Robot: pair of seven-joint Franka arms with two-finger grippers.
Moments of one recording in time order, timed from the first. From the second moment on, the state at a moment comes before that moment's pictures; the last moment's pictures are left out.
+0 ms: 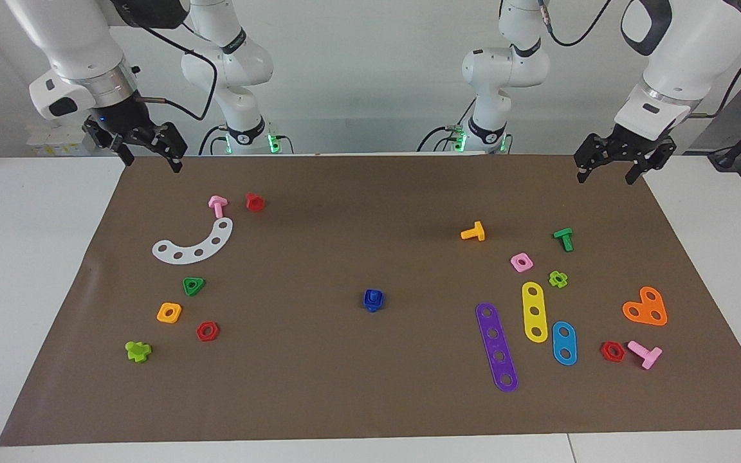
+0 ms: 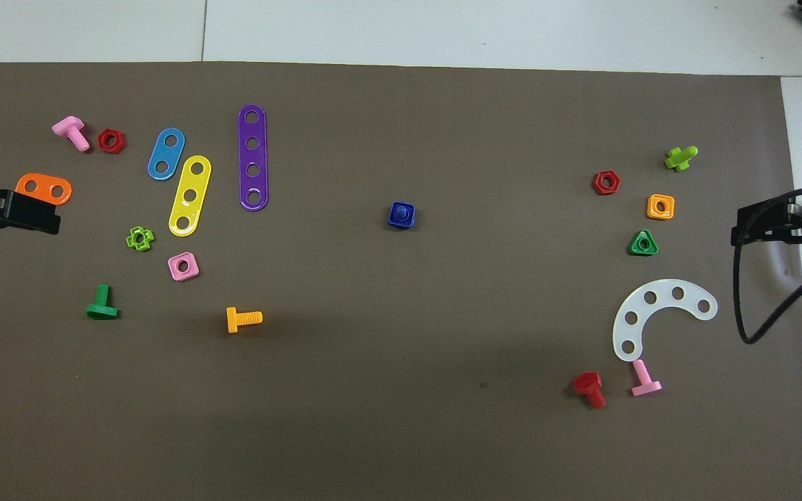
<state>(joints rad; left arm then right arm) -0.10 0.00 0.06 -1.59 0.01 1.59 0.10 0.05 -0.03 -0.06 -1.57 -0.02 1.50 0.19</state>
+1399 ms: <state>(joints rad) -0.34 0.08 0.04 -1.62 -0.03 1.78 -0.07 0.05 -0.03 -0.06 -1.57 -0.02 1.50 0.19</state>
